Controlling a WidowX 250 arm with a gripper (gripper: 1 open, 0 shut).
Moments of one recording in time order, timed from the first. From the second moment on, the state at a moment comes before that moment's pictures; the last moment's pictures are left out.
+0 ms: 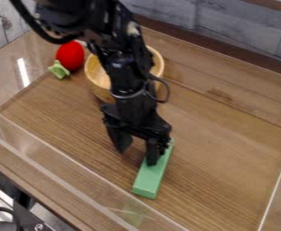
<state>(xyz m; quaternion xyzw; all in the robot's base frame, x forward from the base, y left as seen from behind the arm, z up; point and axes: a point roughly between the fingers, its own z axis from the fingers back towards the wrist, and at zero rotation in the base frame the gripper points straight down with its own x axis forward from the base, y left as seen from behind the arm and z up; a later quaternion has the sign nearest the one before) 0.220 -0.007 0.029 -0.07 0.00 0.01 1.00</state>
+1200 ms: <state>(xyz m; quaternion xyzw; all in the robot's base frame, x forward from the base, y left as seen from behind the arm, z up) 0.227 -0.025 0.018 -0.08 -0.01 0.04 1.00</state>
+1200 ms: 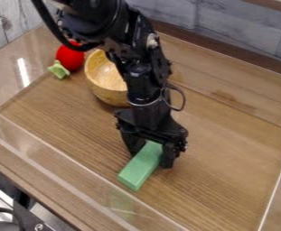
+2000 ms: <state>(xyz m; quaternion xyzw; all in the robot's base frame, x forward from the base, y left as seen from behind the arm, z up) 0.210 -0.011 0.029 -0.08 0.01 0.11 0.99</state>
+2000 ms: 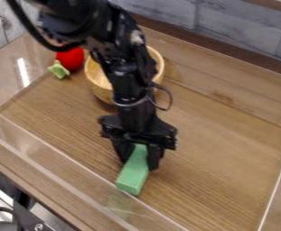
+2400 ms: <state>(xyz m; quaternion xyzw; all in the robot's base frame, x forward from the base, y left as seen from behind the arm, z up) 0.227 0.018 0.084 -0.10 -0.01 0.17 0.98</state>
